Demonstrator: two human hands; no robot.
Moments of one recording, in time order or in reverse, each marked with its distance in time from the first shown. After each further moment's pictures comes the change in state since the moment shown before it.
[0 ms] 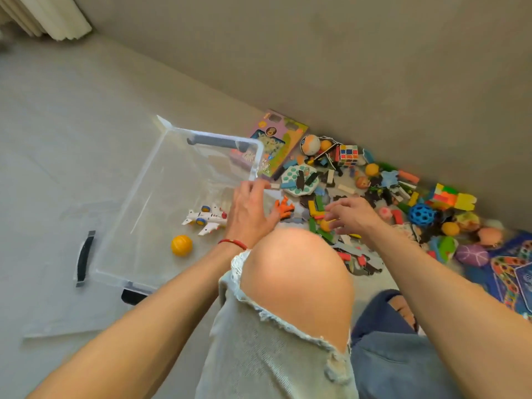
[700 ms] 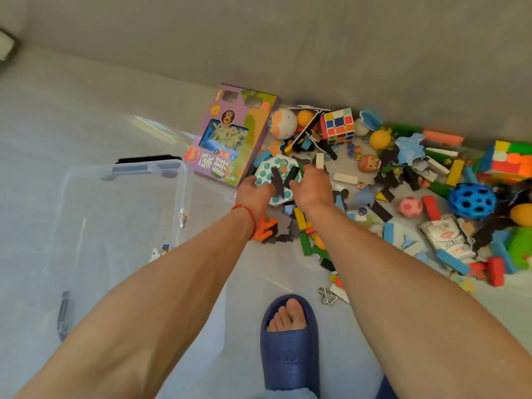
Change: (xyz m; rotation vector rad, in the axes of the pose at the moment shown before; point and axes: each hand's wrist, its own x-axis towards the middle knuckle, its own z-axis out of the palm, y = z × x) left_hand 0.168 0.025 0.162 -0.385 -0.228 -0.726; right_hand 0.222 0.013 0.047 -0.245 0.189 -0.050
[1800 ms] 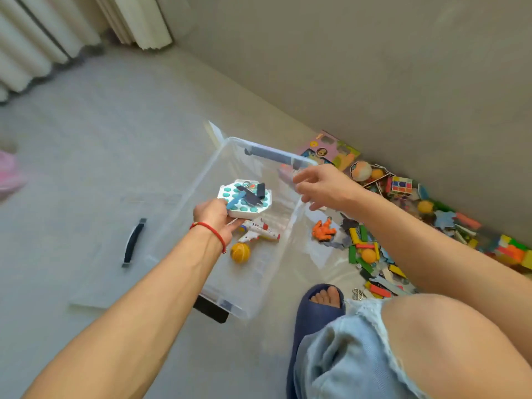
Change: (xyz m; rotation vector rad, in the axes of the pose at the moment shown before) left_hand -0.138 -0.110 -0.267 -1.094 0.251 -0.139; right_hand -0.242 -0.182 -0.050 -0.089 -0.470 -0.521
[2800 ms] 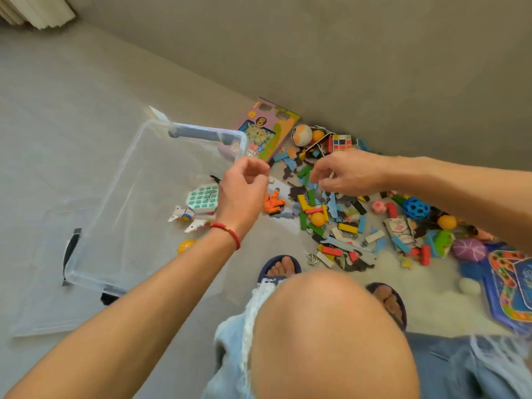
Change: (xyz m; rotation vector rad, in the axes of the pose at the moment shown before) left_hand -0.075 -0.092 0.106 0.700 -0.458 0.669; right_hand -0.059 0.104 -0.106 -0.681 -0.185 0.003
